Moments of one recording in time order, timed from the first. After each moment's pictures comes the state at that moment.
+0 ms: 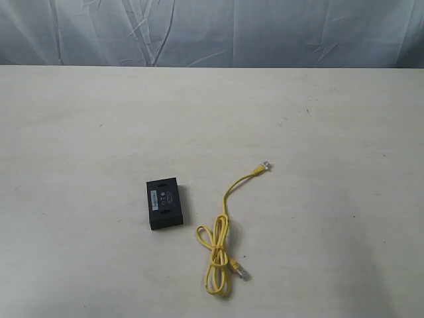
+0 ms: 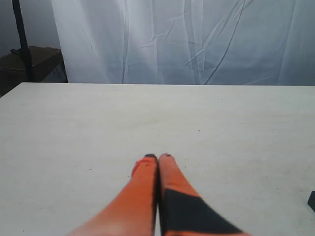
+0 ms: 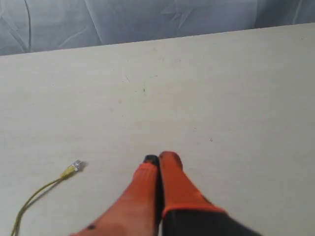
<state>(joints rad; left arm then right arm) -0.02 0.00 0.00 -0.01 0.23 0.00 0.09 0.74 -0.64 -0.01 0.55 0.10</state>
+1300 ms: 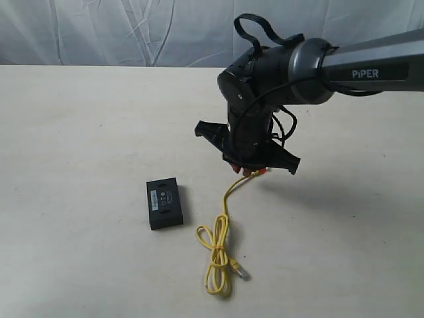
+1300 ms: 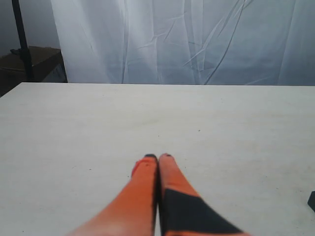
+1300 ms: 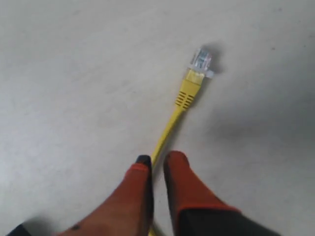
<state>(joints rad) -0.02 0.00 0.00 -0.01 0.23 0.00 0.69 2.05 -1.39 -0.22 0.83 1.23</state>
